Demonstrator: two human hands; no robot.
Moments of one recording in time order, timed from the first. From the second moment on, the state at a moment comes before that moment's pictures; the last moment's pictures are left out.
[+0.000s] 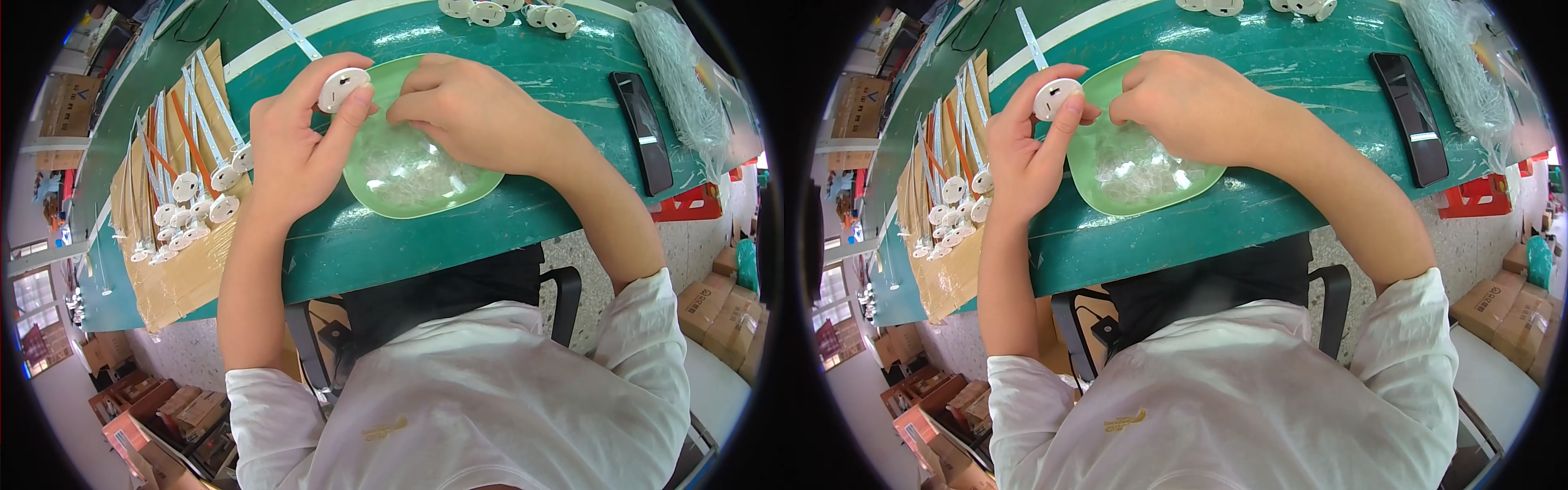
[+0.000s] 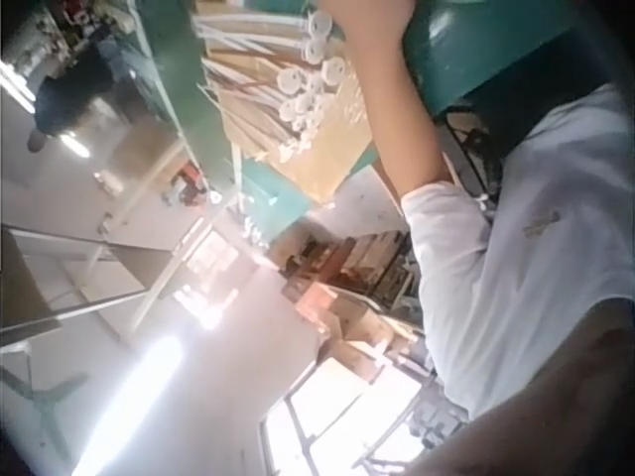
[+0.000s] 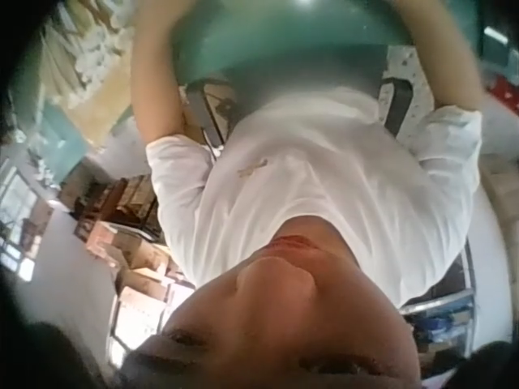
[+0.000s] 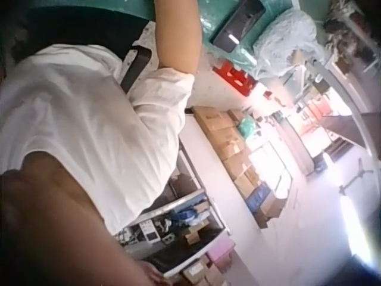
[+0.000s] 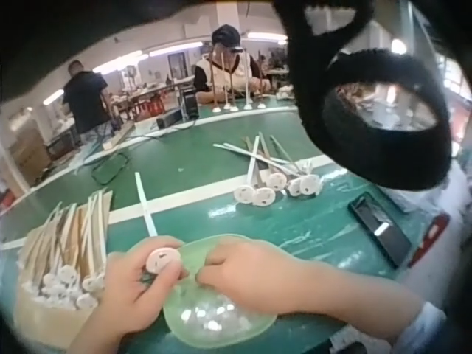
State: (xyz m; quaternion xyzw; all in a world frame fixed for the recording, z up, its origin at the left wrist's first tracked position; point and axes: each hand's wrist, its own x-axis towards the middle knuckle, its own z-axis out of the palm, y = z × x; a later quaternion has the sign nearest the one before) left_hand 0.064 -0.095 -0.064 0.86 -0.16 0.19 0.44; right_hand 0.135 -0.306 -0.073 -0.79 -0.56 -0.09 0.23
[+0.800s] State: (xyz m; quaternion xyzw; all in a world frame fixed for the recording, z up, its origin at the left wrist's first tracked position) left_hand 0.061 -0.100 -0.064 0.85 -0.15 0.24 0.45; right_hand 0.134 -0.308 -0.050 -0.75 -0.46 -0.04 0.47
